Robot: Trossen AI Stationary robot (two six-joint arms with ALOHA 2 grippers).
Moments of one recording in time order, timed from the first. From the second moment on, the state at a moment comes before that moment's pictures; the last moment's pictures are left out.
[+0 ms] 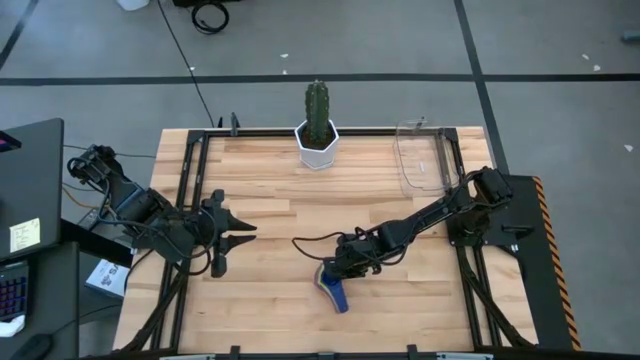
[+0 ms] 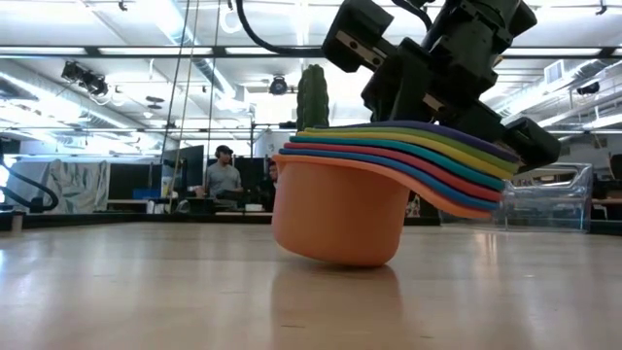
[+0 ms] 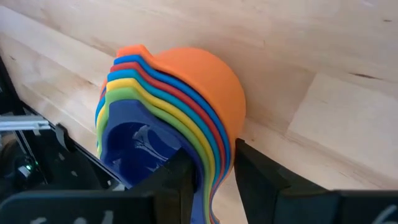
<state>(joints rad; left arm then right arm) -0.68 1.07 1.25 -0.77 -0.71 -0.51 0.32 1.83 1.09 -0.23 -0.10 1.72</state>
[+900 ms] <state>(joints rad) -0.68 1.07 1.25 -0.77 -0.71 -0.51 0.29 1.84 1.09 -0.17 -0.13 1.63</state>
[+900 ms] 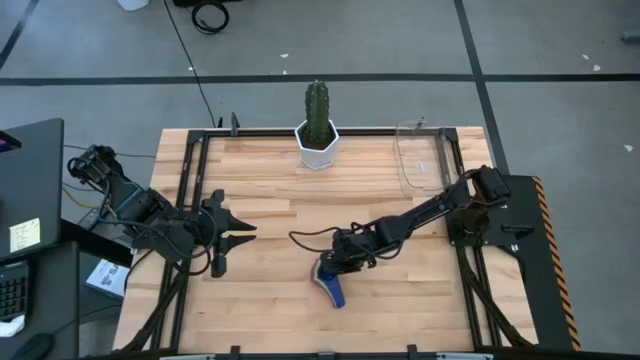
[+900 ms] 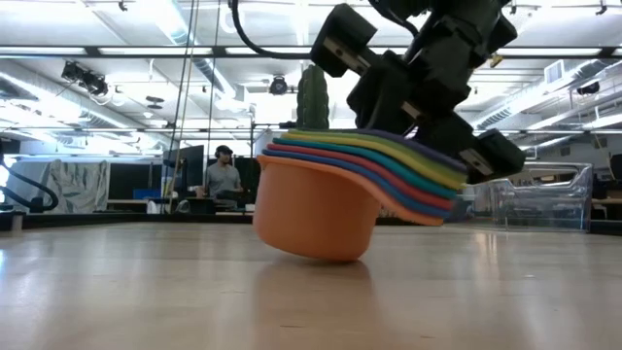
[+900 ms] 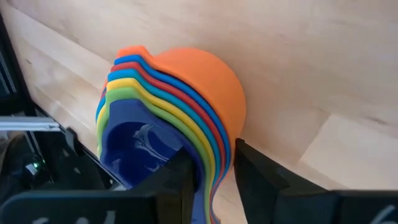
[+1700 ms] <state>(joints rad) -0.68 1.07 1.25 -0.77 -0.71 -0.51 0.27 1.83 1.09 -0.16 -0.13 1.59</state>
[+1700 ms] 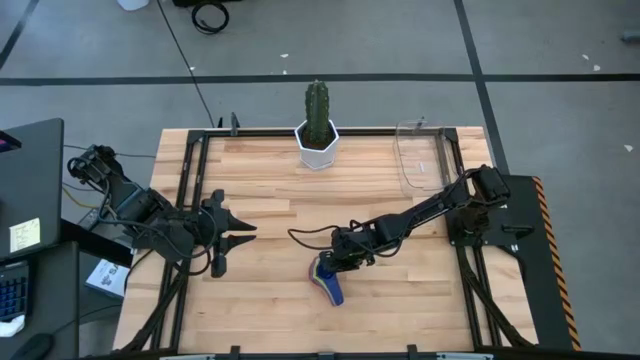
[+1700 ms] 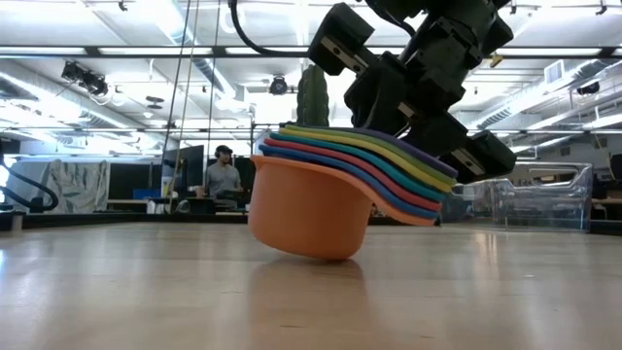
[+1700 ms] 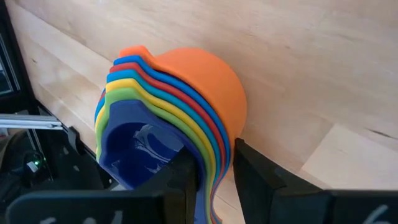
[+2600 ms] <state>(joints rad) -0.68 1.07 1.25 -0.77 -0.71 -0.51 0.22 1.83 1.09 -0.15 -0.19 1.47</state>
